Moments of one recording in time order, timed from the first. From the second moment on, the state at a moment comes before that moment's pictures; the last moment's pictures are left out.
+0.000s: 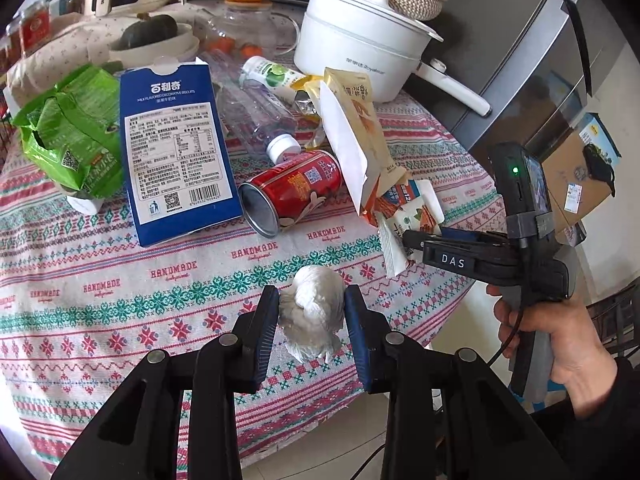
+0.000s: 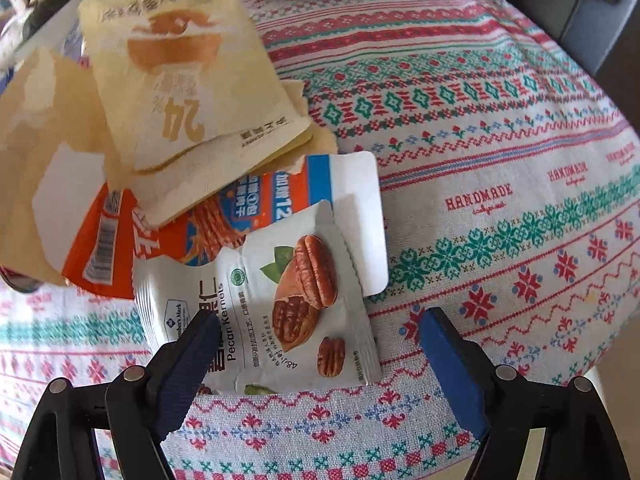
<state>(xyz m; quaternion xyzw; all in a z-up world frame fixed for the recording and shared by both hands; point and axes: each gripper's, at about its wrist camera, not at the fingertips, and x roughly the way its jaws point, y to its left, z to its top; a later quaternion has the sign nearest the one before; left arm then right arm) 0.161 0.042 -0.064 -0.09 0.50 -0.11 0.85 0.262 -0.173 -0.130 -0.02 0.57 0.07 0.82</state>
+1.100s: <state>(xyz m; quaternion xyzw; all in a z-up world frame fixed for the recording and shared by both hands) 0.118 -0.149 -0.075 -0.01 0.47 -0.29 0.83 0.124 -0.348 -0.058 0.09 0.54 0.06 0.83</state>
